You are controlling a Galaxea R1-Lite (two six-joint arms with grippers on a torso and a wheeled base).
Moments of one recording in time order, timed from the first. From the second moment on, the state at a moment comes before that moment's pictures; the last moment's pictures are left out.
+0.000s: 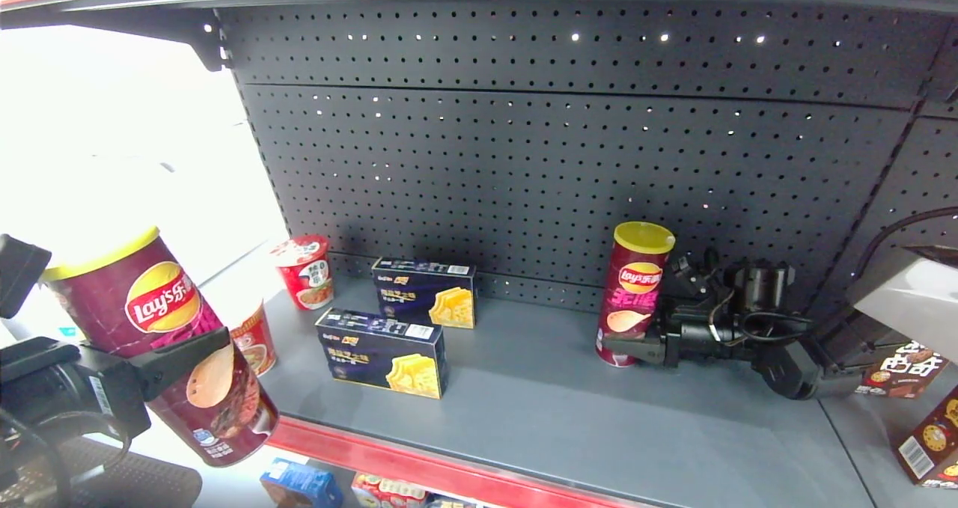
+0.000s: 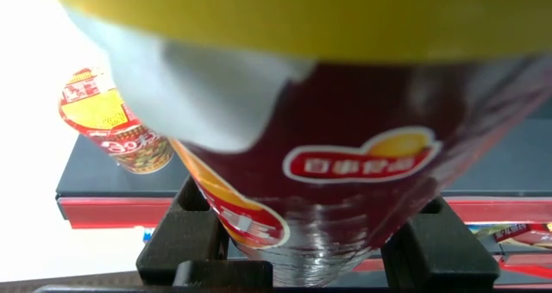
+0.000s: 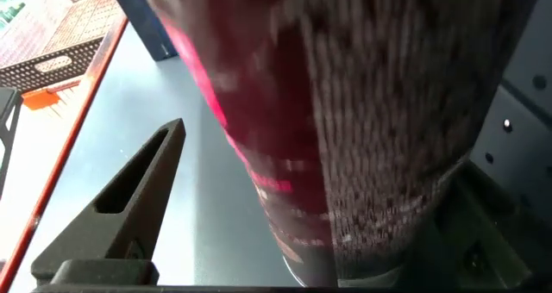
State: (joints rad) left arm -0.02 1.11 -0.45 -0.40 -0.27 -0.05; right arm 0.12 2.24 -0.99 -0.96 1.09 -0.14
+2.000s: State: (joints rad) left arm -0.02 1.10 -0.42 -0.40 -0.27 -0.05; right arm 0.13 2.19 -0.81 -1.15 1.08 -0.12
